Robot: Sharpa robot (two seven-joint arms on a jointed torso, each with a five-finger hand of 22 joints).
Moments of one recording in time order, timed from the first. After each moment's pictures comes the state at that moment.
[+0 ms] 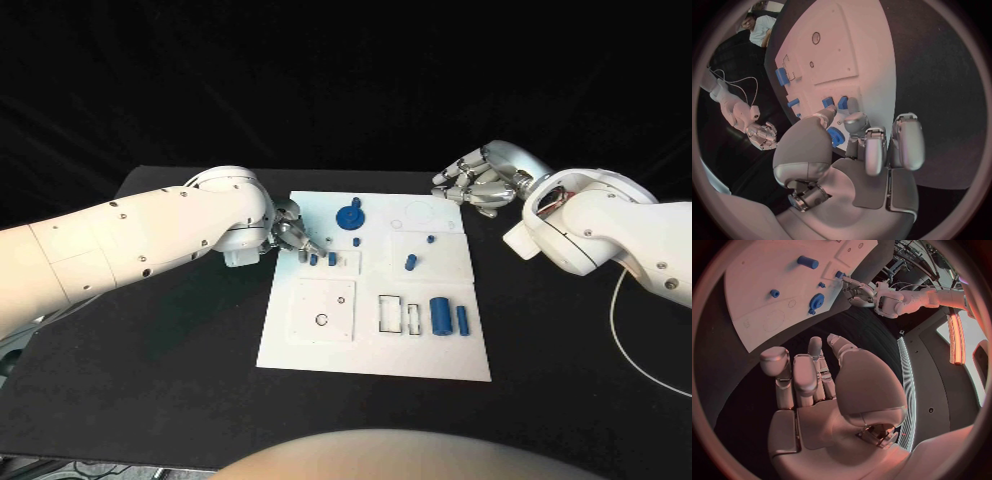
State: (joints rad) left arm 1.27 -0.70 -0.03 1.36 -1.10 0.24 -0.60; left_hand 0.95 -0.14 0.36 0.22 0.07 1.02 0.01 0.62 0.57 1.36 -0.05 1.08 0.94 1.47 -0.09 1.57 1.31 0.06 1.47 0.02 1.37 1.31; right arm 1.29 -0.89 -0.03 1.57 -0.96 -0.36 -0.13; right_hand 1.27 -0.08 0.24 0.12 0.34 0.98 0.14 0.14 0.07 1.08 0.06 0.77 0.75 1.46 -0.02 1.17 1.11 0.13 1.23 0.08 1.22 0.86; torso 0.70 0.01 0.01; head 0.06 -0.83
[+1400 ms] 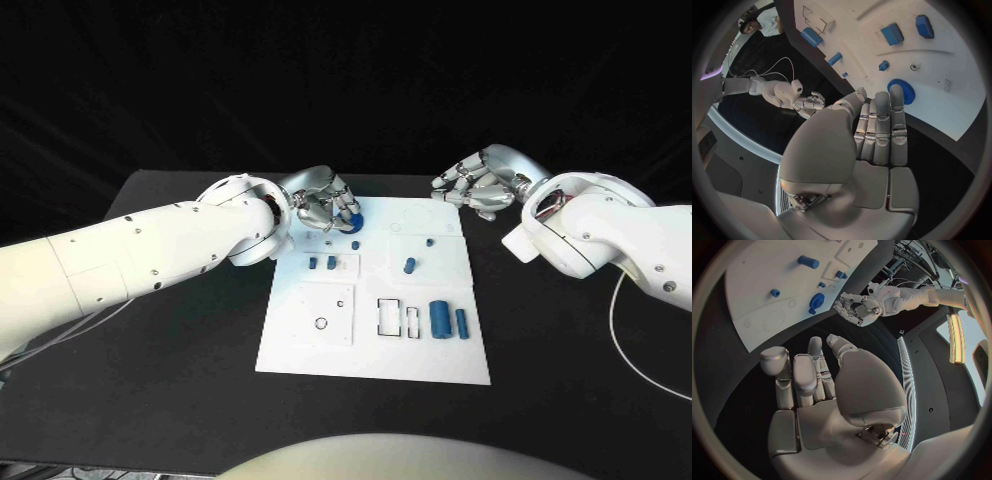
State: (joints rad) left arm 1.24 -0.67 -0.04 1.34 -1.13 -0.21 0.01; left_hand 1.47 -0.15 0.35 0.07 0.07 0.91 0.16 0.26 0.23 0.97 0.09 0.39 0.19 1.21 0.02 0.85 0.73 0.18 1.16 0.12 0.42 0.95; right arm 1.28 -0.89 -0.03 1.56 -0.96 -0.36 -0.12; right_hand 1.28 -0.07 0.24 0.12 0.34 0.98 0.14 0.14 0.07 1.07 0.05 0.77 0.75 1.46 -0.02 1.16 1.11 0.13 1.23 0.09 1.21 0.85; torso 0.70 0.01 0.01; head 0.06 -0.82
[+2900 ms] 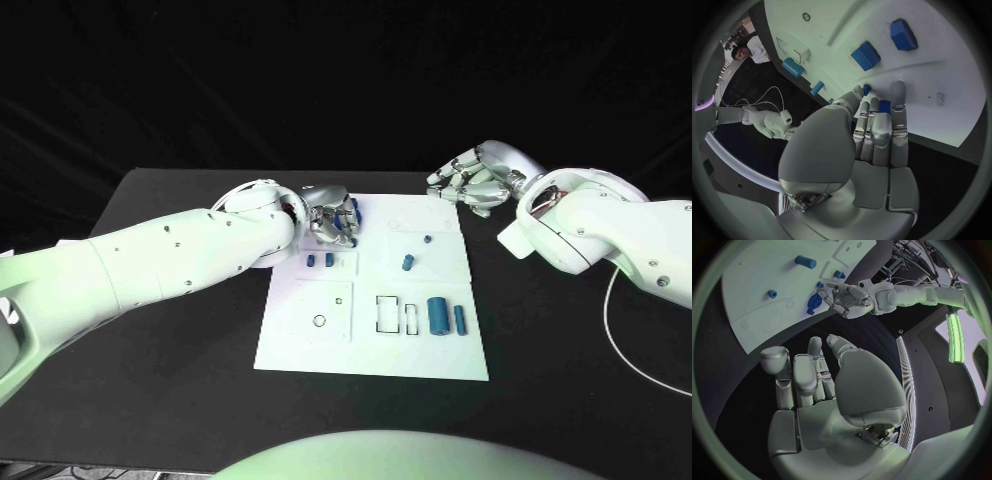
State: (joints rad) left arm 1.21 -0.57 -0.04 1.23 -1.36 -0.11 -0.07; left_hand 1.46 -0.14 0.31 0.08 0.07 1.02 0.14 0.18 0.15 1.07 0.08 0.31 0.09 1.37 0.00 1.24 1.04 0.18 1.29 0.11 0.52 1.01; right arm 1.28 -0.88 -0.03 1.56 -0.95 -0.36 -0.11; right_hand 1.28 -0.08 0.24 0.12 0.34 0.98 0.14 0.14 0.07 1.07 0.06 0.77 0.75 1.46 -0.02 1.16 1.10 0.13 1.22 0.08 1.20 0.84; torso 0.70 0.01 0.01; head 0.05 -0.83
